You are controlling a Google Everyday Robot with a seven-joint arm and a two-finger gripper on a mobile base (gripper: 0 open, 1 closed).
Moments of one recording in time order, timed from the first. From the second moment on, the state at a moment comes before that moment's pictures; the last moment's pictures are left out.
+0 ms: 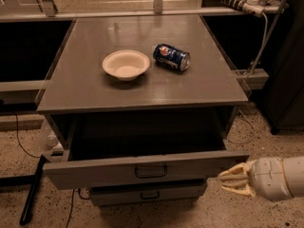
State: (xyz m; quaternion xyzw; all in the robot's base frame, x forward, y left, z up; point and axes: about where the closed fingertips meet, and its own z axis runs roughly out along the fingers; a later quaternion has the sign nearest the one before) arm 0.375 -0.205 0.698 -0.64 0.65 0.17 0.37
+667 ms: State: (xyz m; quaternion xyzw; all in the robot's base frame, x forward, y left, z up) arm 0.395 -0.195 0.696 -0.65 0.65 0.17 0.35
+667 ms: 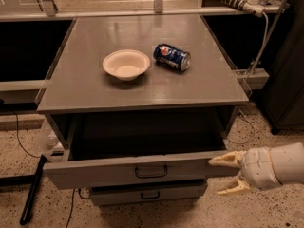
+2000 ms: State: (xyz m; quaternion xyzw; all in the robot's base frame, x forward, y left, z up) arm 0.440 -0.172 0.663 -0.66 0.67 0.13 0.32
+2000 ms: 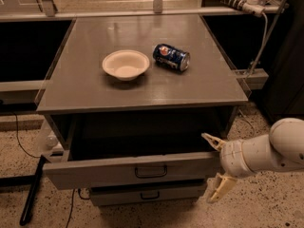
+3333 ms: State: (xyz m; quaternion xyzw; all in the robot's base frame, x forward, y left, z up) arm 0.446 -0.174 0.653 -0.67 0.66 0.11 0.33
